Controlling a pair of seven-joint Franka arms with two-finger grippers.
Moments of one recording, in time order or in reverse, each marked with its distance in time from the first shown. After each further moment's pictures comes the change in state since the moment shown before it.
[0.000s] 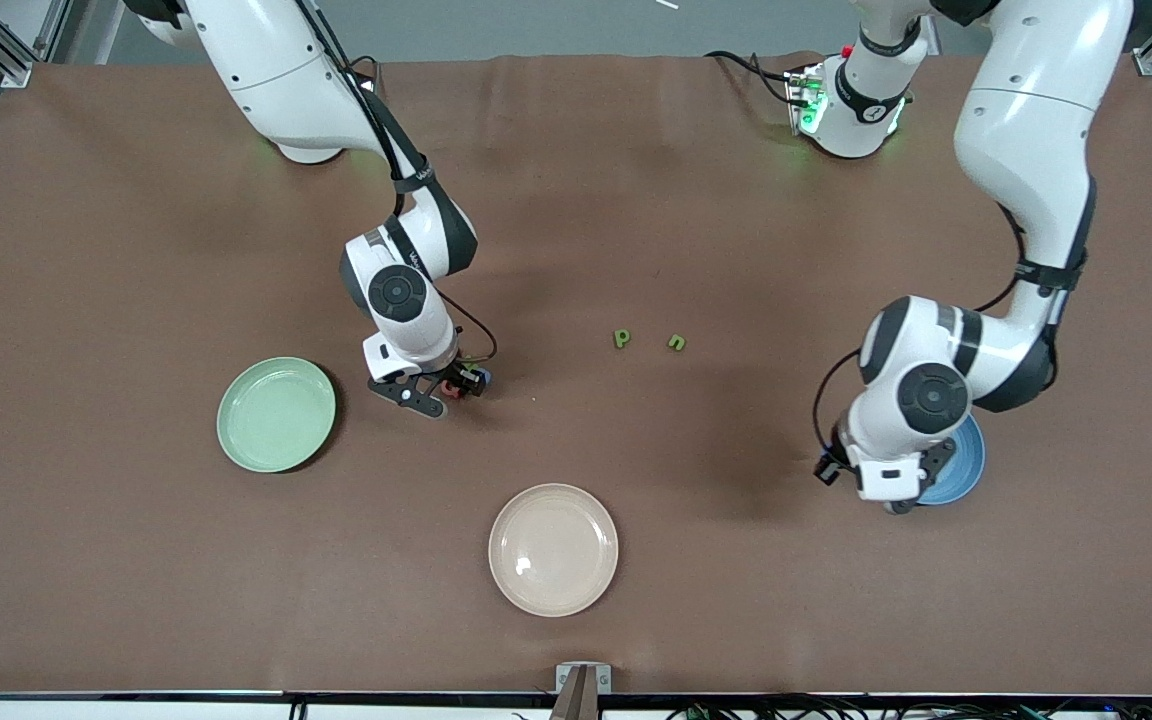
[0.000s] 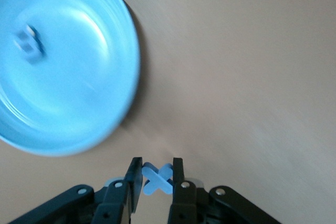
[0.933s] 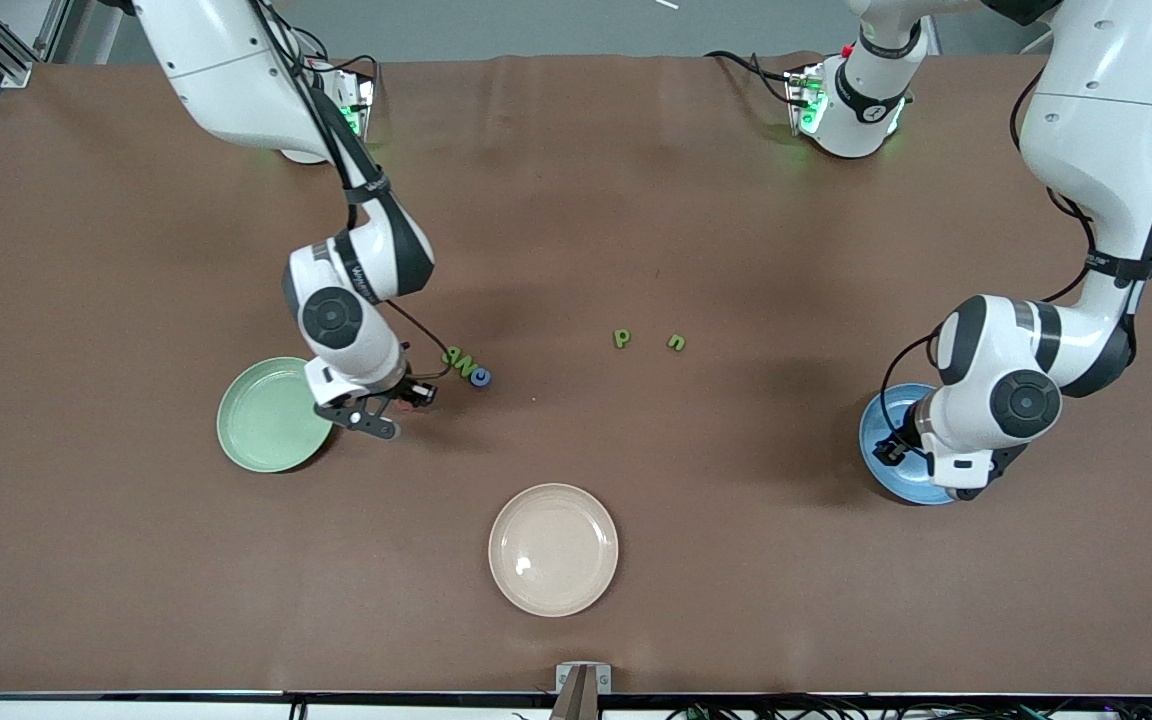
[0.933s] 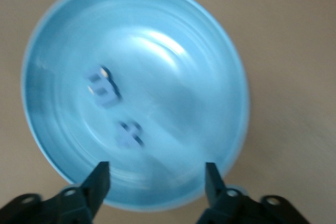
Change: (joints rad) left arm 0.158 -0.043 -0.070 -0.127 0.010 0.002 0.149; right arm -0.141 -0.077 -0.022 0.045 0.000 -0.166 -0.272
